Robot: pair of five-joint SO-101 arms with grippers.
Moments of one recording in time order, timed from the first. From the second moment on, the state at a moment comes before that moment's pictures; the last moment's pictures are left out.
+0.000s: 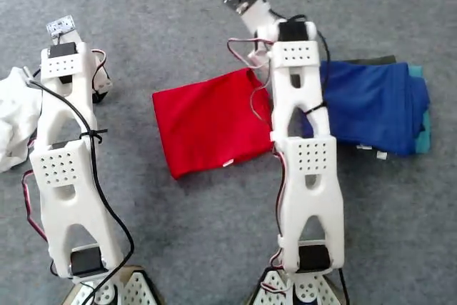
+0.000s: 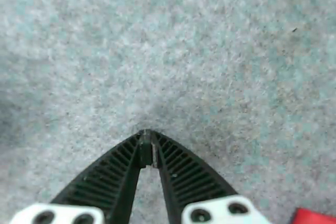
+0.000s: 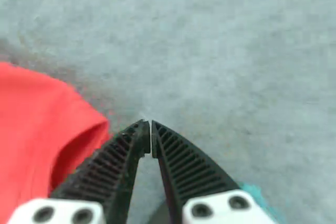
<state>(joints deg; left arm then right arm) -17.3 49.0 -37.9 73.1 14.9 -4.2 61.1 -72.6 81.2 40.4</state>
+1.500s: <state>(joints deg) 0.9 33.4 -26.8 77.9 2.4 -7.8 59.7 -93.2 100.8 22.7</state>
